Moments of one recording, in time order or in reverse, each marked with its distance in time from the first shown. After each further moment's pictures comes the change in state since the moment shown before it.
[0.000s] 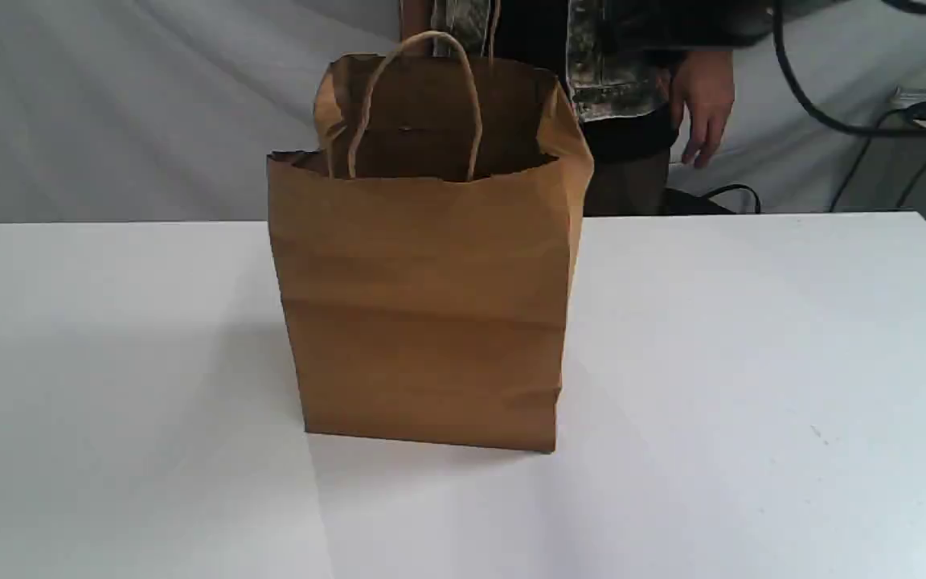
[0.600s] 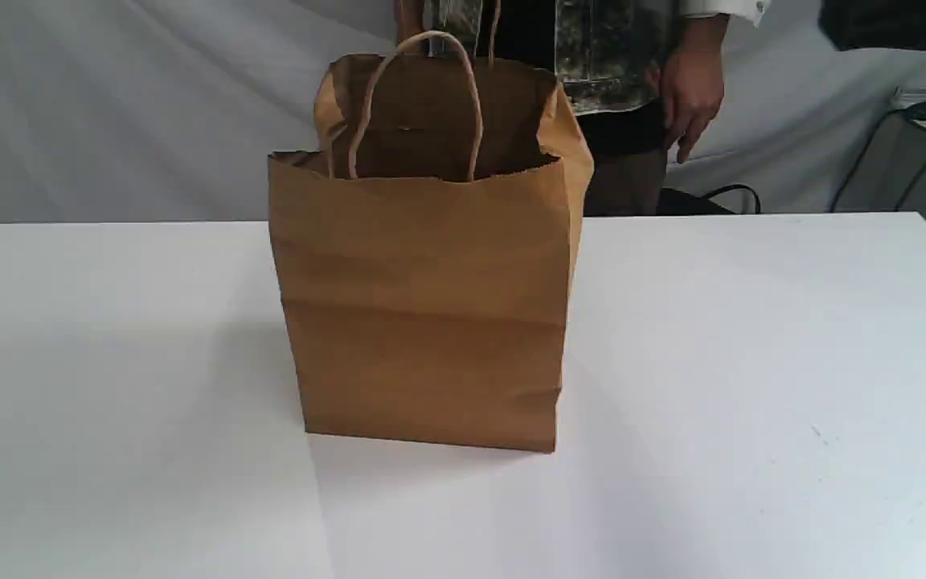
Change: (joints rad) left arm 0.000 -0.771 0.441 -0.094 0.252 0.043; right arm -0.025 -0.588 0.822 0.128 -1.059 -0.067
